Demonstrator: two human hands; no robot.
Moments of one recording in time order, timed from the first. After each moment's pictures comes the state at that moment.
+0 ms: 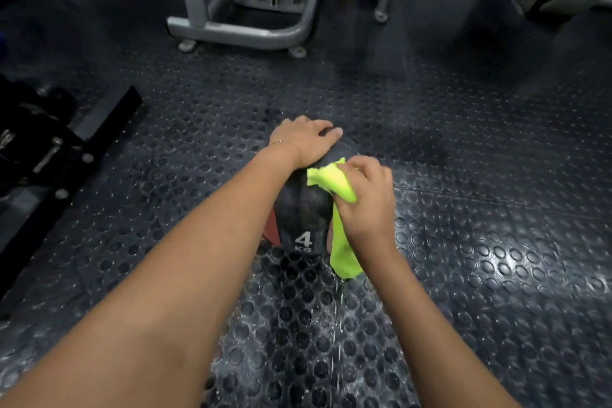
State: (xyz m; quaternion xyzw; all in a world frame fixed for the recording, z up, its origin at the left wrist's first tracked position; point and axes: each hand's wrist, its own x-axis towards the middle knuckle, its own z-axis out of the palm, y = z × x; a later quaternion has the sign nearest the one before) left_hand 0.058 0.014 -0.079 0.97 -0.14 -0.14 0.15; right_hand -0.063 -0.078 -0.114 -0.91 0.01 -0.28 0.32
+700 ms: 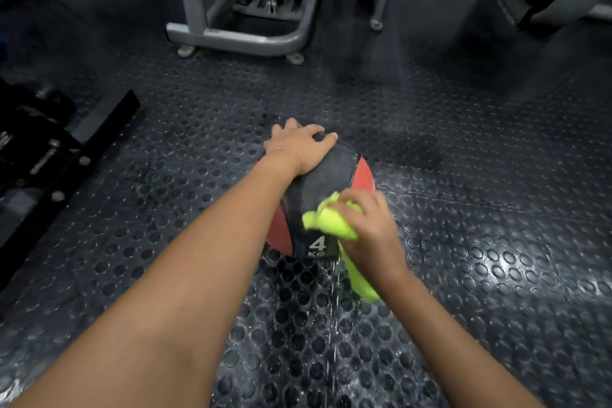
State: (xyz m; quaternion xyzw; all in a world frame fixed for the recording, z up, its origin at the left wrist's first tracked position) left_hand 0.048 0.015 -0.074 0.97 -0.08 -0.14 0.18; right_hand -0.091 -0.102 -0.124 -0.93 -0.16 -0.26 0.23
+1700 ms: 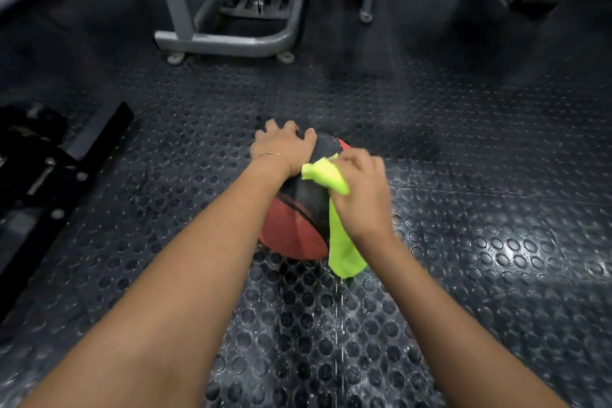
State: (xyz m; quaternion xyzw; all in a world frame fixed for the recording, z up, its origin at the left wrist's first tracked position) left_hand 0.048 0.016 -0.075 0.98 -0.02 -0.13 0.16; right_hand -0.056 -0.090 -0.106 -0.93 -0.02 -0.26 0.27
